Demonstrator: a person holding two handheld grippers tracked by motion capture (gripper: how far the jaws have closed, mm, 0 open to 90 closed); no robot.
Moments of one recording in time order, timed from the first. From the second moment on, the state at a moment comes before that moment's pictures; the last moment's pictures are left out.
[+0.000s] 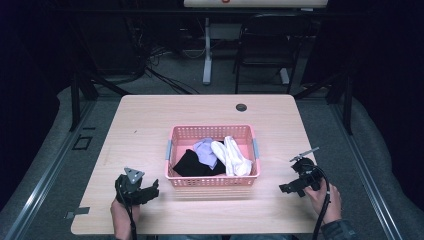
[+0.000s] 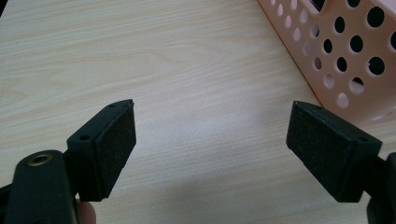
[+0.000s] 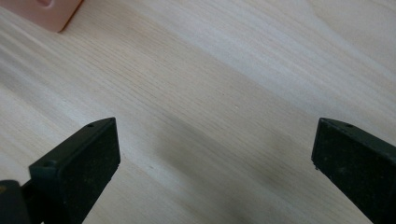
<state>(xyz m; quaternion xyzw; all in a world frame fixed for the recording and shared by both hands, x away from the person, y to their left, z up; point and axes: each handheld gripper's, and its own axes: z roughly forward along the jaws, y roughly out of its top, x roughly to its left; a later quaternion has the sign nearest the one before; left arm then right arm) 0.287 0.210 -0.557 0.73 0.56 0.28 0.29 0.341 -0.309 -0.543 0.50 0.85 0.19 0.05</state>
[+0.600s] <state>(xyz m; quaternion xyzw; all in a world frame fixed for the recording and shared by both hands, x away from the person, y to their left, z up) 0.286 0.211 -0.556 0.72 0.56 0.28 0.29 0.356 -0.284 -0.485 0.46 0.85 0.24 0.00</state>
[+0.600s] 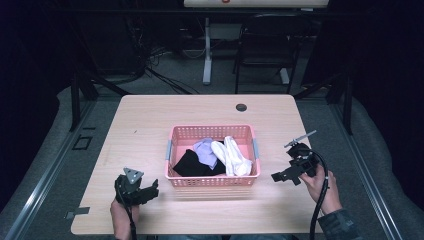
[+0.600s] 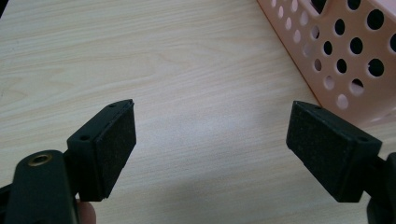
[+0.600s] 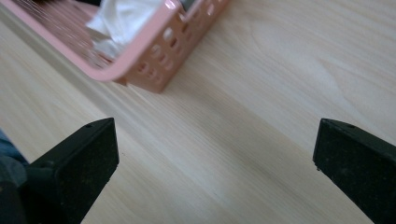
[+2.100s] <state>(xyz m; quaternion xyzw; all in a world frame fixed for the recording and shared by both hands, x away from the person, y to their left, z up) 0.286 0.212 -0.557 0.72 0.56 0.28 0.30 0.432 -0.155 -0.455 0.37 0.90 0.21 -0.01</state>
